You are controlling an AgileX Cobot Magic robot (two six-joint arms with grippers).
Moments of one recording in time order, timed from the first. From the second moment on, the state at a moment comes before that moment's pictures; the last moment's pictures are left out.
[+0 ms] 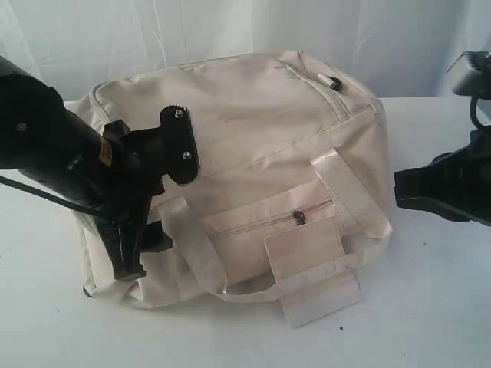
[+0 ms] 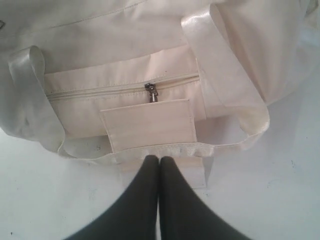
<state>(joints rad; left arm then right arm) -0.72 1.44 -1.00 0.06 0.67 0.66 0.29 1.02 -0.75 0.56 0.73 -0.38</state>
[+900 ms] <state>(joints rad) -0.72 1.63 -1.00 0.05 0.49 0.63 0.29 1.02 -0.75 0.56 0.72 -0.39</state>
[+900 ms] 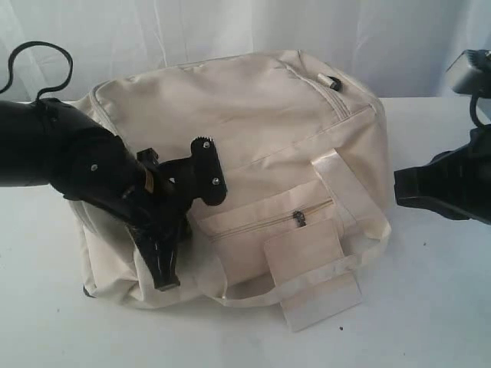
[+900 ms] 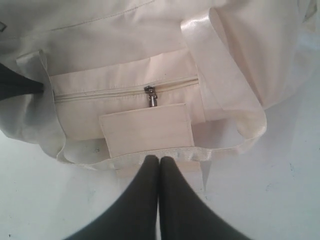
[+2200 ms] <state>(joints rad) -0.17 1.25 -1.14 -0.55 1.07 0.85 0.89 1.56 -1.21 0.14 0.67 -0.25</state>
